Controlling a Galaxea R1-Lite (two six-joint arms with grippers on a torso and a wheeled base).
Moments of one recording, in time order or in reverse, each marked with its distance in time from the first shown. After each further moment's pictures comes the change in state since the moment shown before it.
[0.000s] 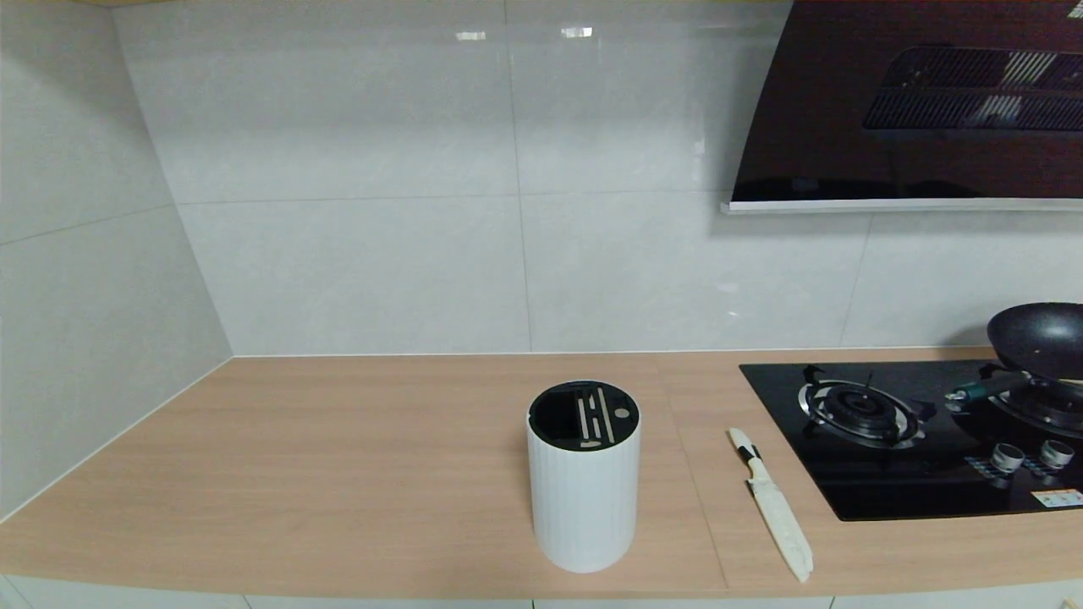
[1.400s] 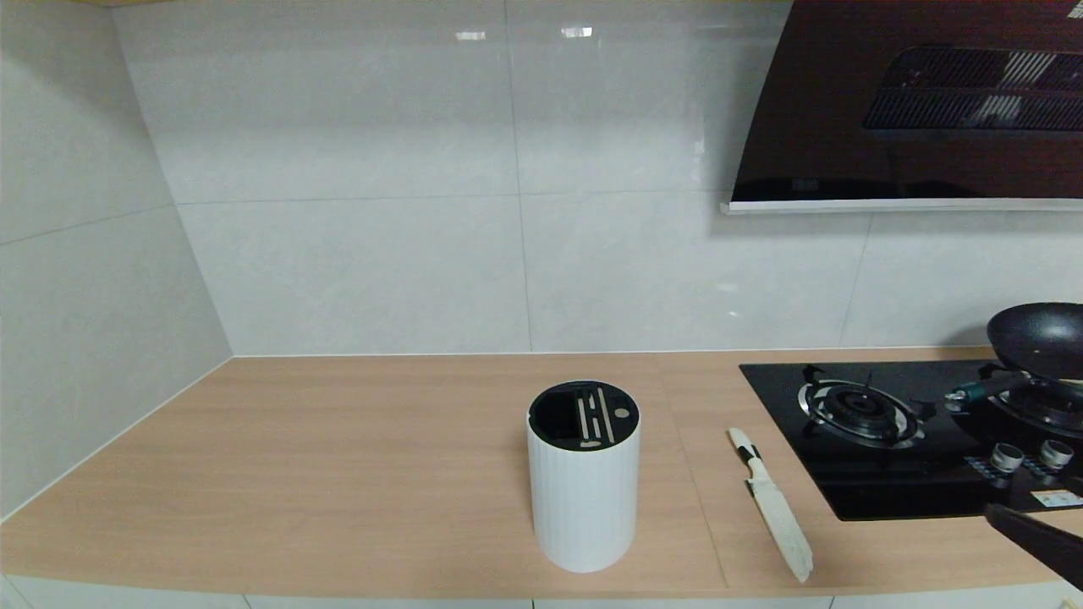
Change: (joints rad) left arm 0.000 0.000 0.000 0.000 -0.001 0.000; right arm 0.097 0.891 -0.349 -0.166 0.194 0.056
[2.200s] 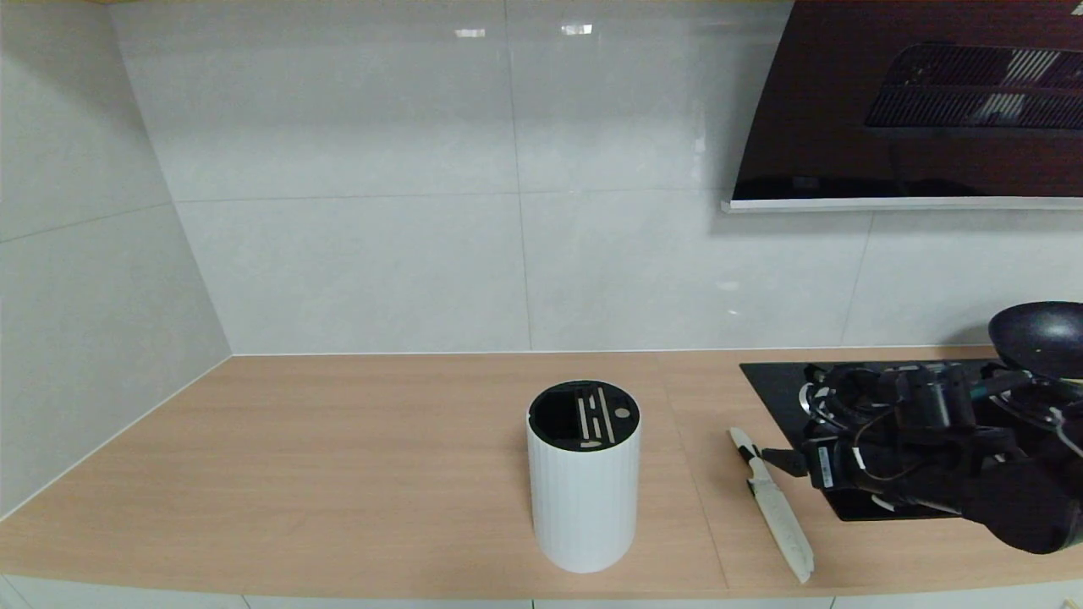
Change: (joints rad) left arm 0.000 0.000 0.000 0.000 0.000 0.000; right arm 0.070 1.107 -0.233 -0.615 -0.086 -0.007
